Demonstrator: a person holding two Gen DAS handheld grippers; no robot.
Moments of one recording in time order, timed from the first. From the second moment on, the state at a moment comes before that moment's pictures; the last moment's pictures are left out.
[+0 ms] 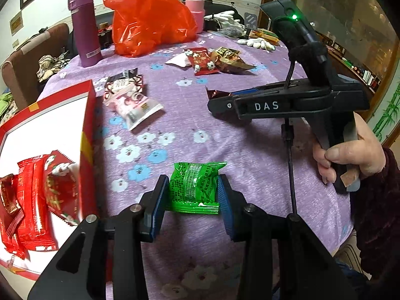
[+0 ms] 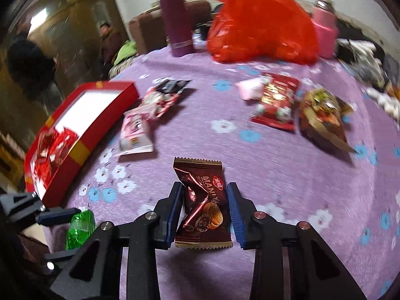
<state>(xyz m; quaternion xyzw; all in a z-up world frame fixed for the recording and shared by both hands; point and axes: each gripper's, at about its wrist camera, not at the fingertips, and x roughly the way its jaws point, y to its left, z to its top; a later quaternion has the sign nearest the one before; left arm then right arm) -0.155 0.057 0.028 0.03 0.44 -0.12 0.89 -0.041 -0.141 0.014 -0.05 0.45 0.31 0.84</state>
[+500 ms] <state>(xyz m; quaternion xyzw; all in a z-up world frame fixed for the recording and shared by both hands) -0.165 0.067 0.057 0.03 0.39 -0.10 0.91 -0.041 -0.157 0.025 0.02 0.43 0.31 0.85</state>
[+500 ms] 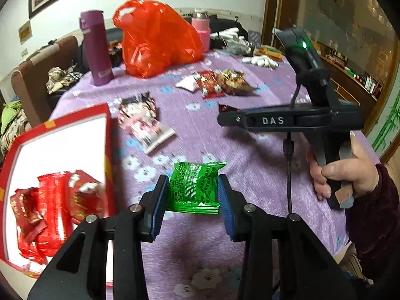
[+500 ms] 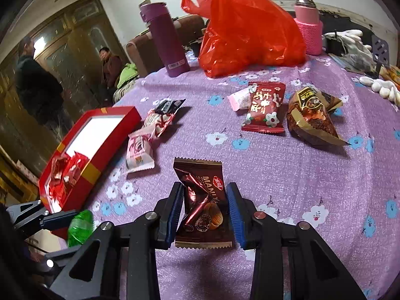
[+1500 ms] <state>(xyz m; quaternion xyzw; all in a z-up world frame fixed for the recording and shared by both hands) -0.199 0.206 0.086 -0.06 0.31 0.02 0.95 -0.100 -0.014 0.069 0.01 0.42 0.43 0.80</state>
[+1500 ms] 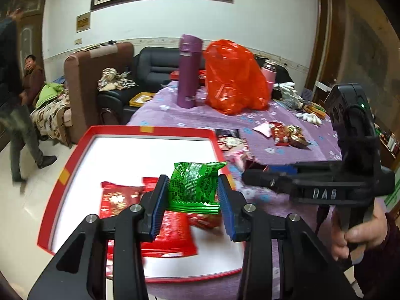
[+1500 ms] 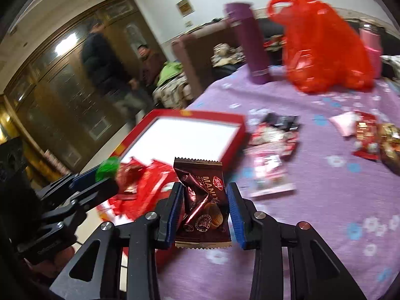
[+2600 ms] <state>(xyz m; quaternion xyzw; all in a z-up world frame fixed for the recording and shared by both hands) -0.156 0.292 0.048 -0.05 0.36 0.11 0.92 -0.094 0.091 0.047 -0.01 0.44 0.47 0.76</state>
